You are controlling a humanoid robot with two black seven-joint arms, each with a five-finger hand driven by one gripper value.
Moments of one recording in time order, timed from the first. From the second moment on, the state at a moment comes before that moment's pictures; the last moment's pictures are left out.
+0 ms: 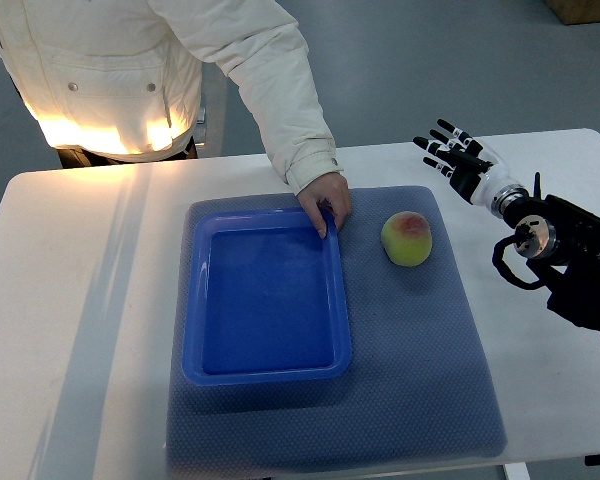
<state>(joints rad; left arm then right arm) -0.03 0.00 -0.04 -0.12 0.01 0.04 0.10 0.86 -0.16 0.51 0.37 0.08 0.23 0.23</state>
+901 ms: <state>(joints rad) -0.03 0.00 -0.04 -0.11 0.01 0.04 0.10 0.86 -0.16 0.51 0.37 0.07 0.27 0.22</state>
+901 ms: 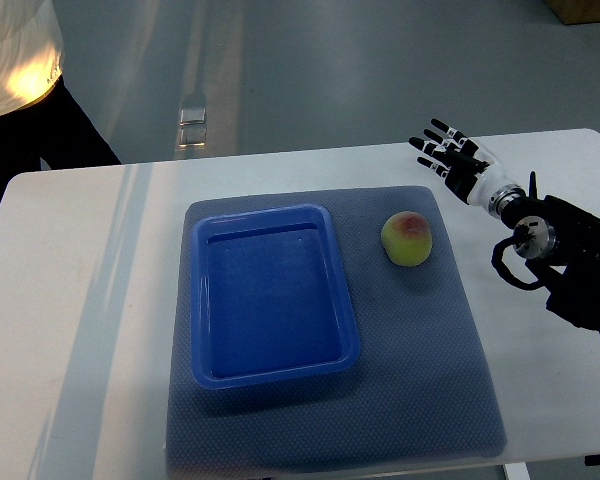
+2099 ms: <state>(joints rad) -0.03 0.00 -0.04 -0.11 0.01 0.04 0.10 0.87 -0.17 0.49 0.37 0.06 0.28 0.22</state>
